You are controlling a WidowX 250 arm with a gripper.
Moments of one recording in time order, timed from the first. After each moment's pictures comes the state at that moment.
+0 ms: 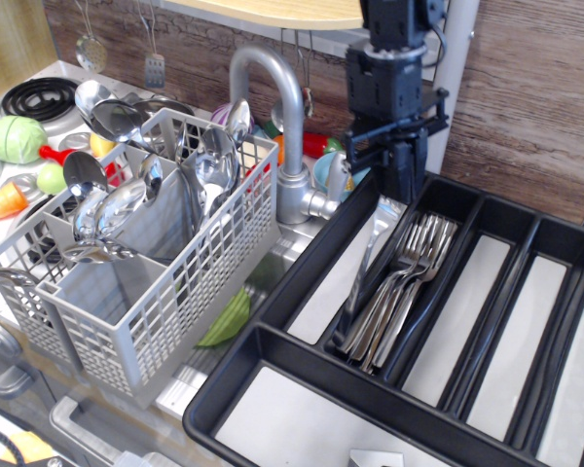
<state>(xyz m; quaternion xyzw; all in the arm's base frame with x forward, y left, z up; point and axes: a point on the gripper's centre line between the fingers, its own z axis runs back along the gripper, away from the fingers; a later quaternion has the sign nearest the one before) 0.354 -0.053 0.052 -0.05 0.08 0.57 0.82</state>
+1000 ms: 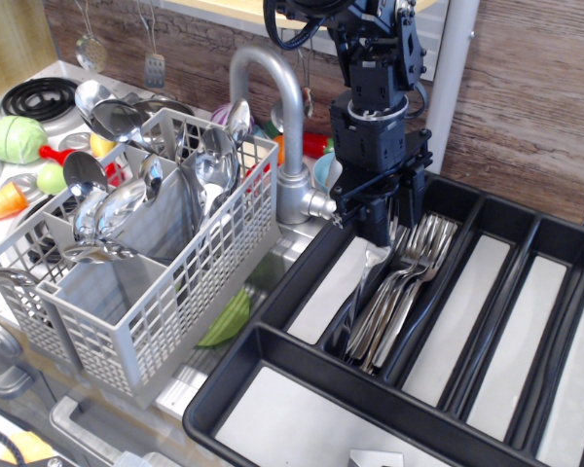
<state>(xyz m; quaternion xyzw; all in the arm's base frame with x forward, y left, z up) 0.344 -0.051 0.021 -0.08 0.04 0.60 0.80</state>
